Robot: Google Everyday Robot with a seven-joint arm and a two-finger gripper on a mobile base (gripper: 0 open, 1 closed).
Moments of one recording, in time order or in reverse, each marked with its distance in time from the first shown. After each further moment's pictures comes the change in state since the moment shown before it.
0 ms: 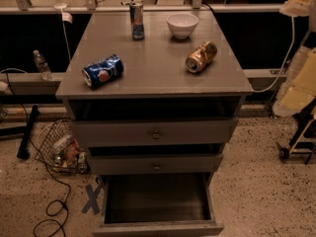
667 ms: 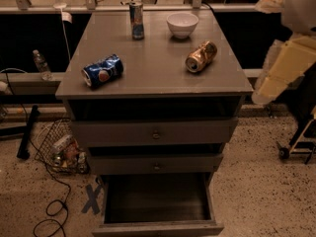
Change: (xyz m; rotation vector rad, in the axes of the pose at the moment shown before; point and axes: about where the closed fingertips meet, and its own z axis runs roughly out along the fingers) arm -0.021 -0.019 0.024 -0.013 -0.067 -0.055
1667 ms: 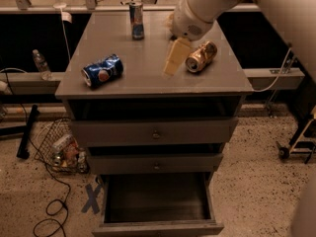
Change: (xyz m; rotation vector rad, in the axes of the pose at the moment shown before) arm -0.125 -0.097 0.214 -0.177 -0.288 -0.097
